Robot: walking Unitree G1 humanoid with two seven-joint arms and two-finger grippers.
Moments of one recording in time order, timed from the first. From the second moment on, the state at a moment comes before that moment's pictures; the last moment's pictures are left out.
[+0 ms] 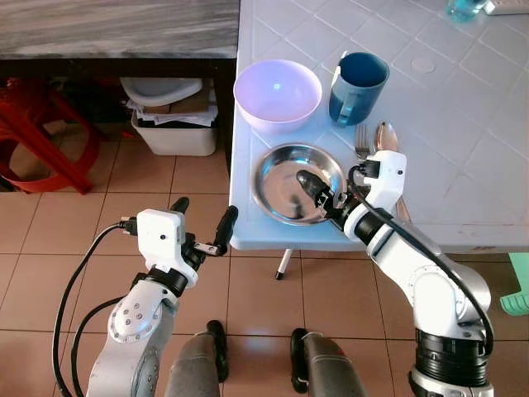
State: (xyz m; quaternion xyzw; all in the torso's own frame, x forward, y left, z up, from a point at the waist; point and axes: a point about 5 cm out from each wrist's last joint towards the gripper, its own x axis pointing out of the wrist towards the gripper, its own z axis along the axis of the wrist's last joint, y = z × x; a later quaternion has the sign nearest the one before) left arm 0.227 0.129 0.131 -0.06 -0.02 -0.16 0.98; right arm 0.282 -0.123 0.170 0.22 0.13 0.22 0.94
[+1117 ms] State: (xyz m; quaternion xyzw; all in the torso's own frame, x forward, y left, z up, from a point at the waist) left arm 0.227 0.129 0.131 -0.06 -0.02 -0.17 0.98; right arm 0.279 -0.136 0.152 0.28 0.19 0.18 0.92
